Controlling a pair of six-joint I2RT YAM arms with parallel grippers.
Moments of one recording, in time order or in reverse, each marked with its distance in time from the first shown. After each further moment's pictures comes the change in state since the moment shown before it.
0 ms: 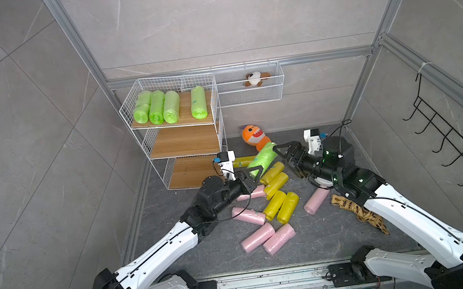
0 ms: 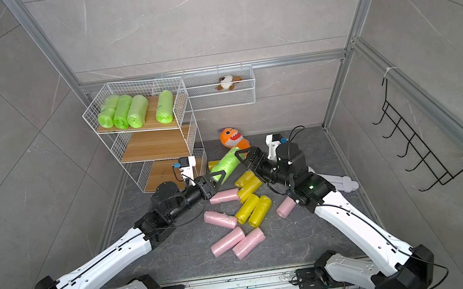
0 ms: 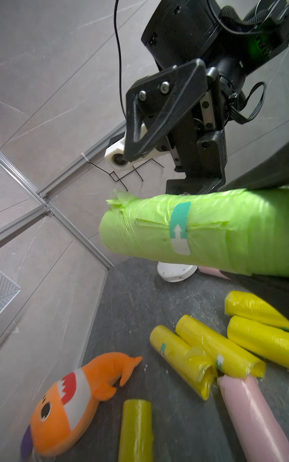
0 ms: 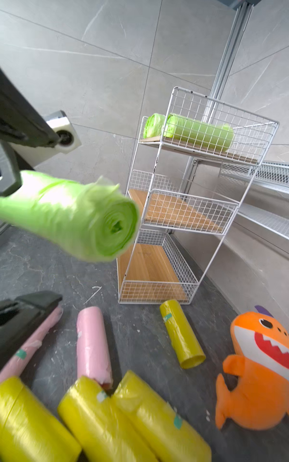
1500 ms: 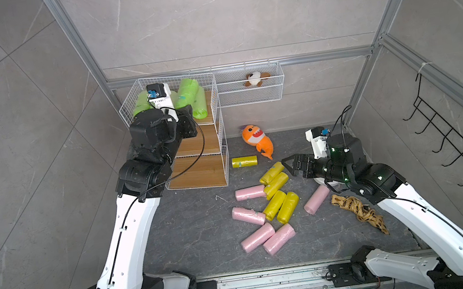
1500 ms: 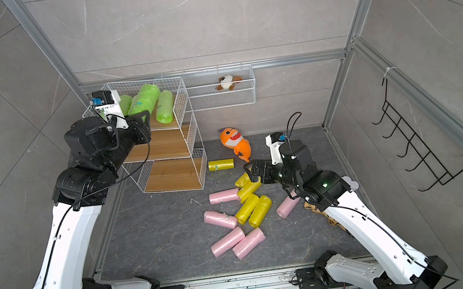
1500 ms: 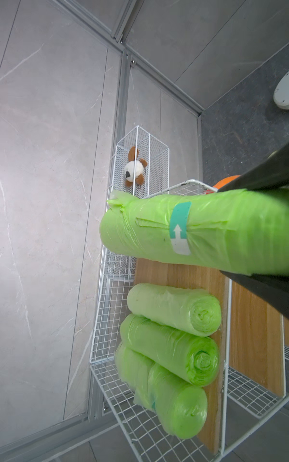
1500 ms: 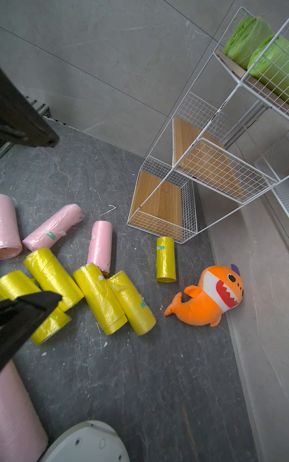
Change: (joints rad) left arm 0.365 0.269 1.094 -0.864 -0.367 0.616; right arm 0.000 -0.016 0.167 -0.406 0.089 -0.539
